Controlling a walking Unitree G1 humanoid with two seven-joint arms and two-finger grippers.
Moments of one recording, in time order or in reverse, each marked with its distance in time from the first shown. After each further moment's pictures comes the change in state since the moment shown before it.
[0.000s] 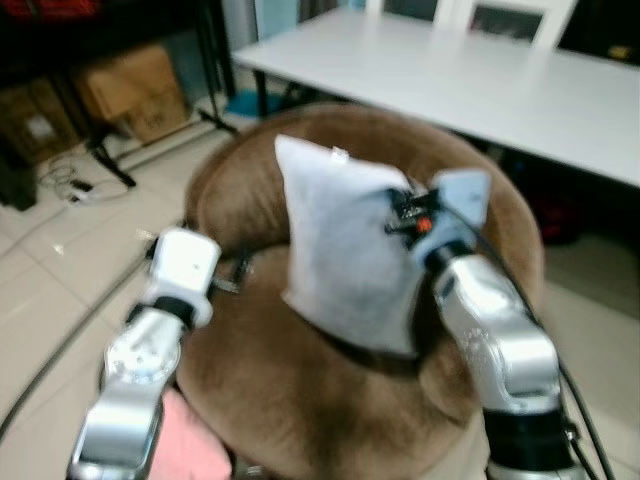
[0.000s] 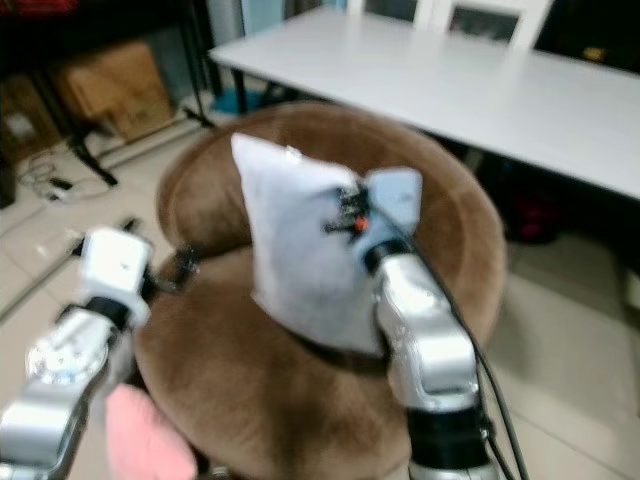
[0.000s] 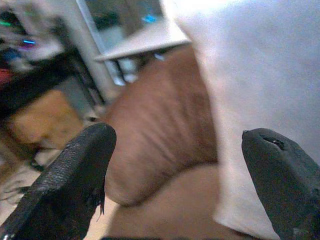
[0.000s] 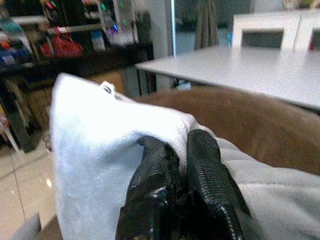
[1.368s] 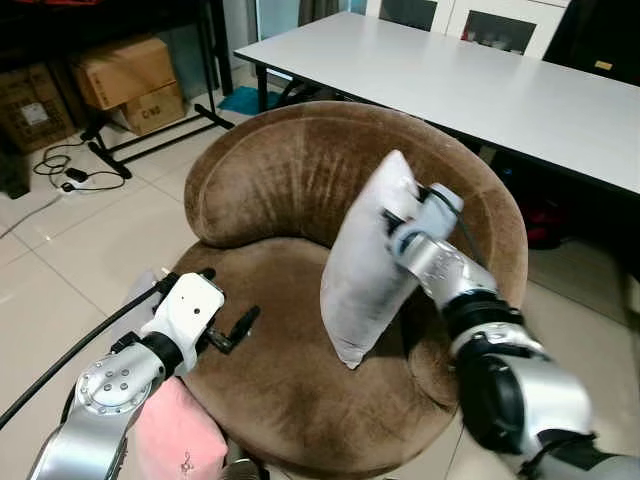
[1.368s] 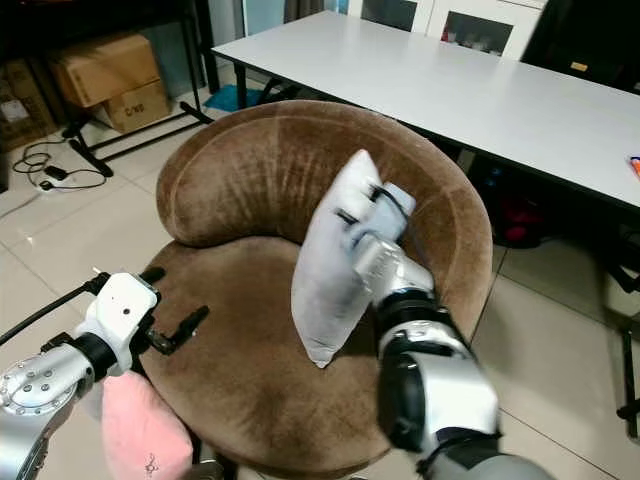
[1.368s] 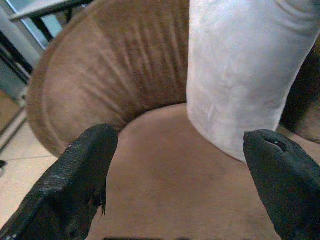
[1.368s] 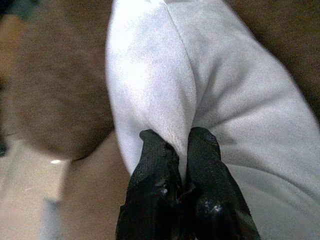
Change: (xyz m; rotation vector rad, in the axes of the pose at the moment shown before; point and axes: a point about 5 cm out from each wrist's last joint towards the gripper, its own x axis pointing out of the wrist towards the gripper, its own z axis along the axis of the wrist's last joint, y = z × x) left arm -0.028 -0.001 -0.020 0.045 0.162 -0.293; right arm 0.071 -0.045 -0.066 0.501 0.423 -0.441
